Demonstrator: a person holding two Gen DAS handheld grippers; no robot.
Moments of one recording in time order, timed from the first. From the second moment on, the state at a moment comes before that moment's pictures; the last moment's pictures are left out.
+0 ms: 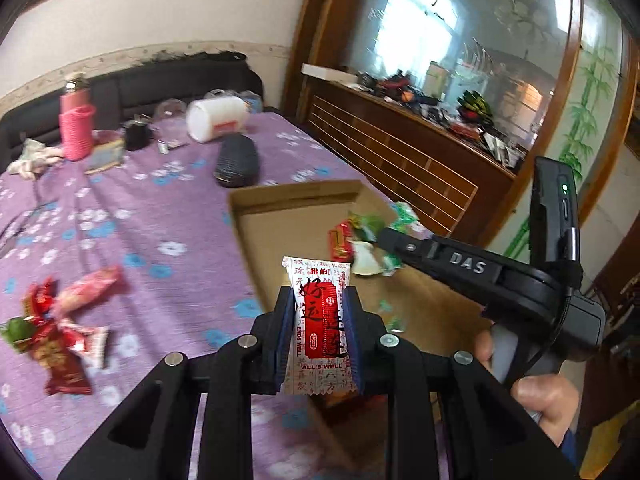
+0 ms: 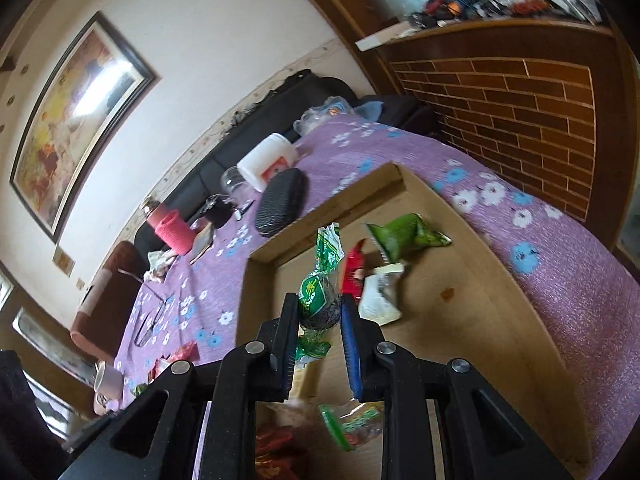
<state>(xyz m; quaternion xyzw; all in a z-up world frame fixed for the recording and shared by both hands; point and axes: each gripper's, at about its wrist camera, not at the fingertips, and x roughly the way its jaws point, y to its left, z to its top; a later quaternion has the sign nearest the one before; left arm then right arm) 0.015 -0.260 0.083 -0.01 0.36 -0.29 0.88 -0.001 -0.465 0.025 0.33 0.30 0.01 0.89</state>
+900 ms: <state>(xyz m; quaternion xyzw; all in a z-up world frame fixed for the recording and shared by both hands) 0.036 -0.305 0.029 0.00 0.41 -0.33 0.85 0.008 -0.480 0.002 0.33 0.36 -0.05 0.87</state>
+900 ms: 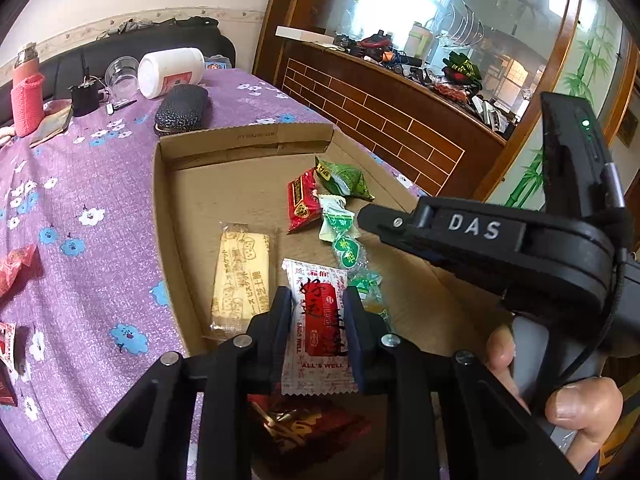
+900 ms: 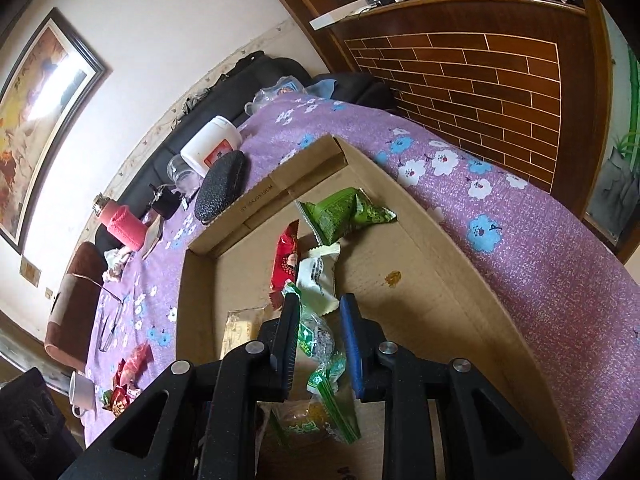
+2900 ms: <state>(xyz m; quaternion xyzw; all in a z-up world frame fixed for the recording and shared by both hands) 0.092 0.018 0.034 -0.20 0.46 -0.11 0.86 0.019 -0.245 0.046 0.17 0.40 0.22 0.88</state>
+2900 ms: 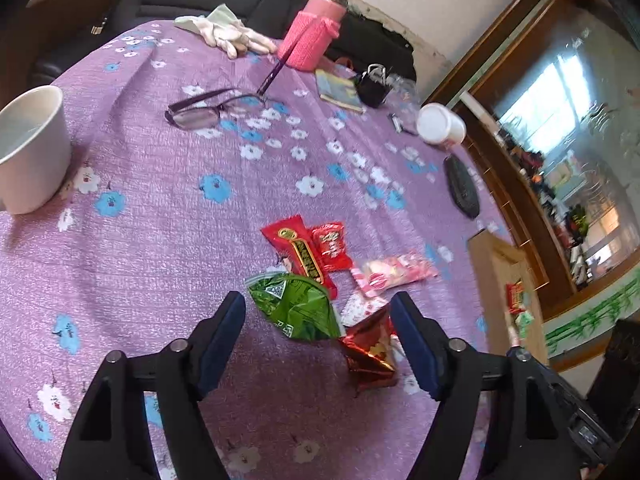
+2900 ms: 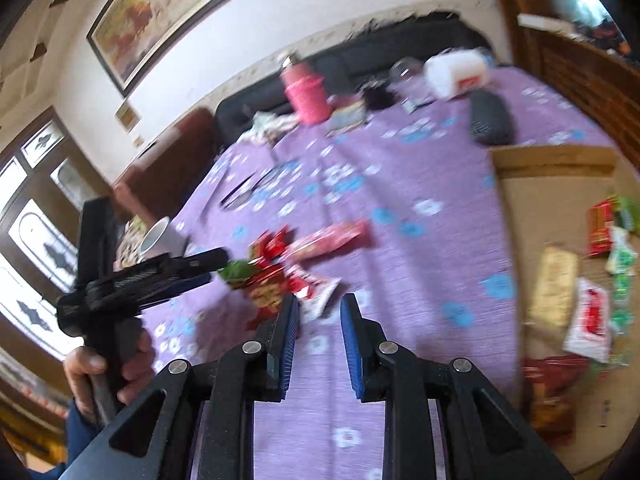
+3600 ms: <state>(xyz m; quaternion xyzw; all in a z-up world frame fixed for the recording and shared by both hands) 0.095 0.023 0.022 -0.18 0.46 -0.10 0.87 0.063 -0.125 0.005 0.00 0.45 0.24 0.86</state>
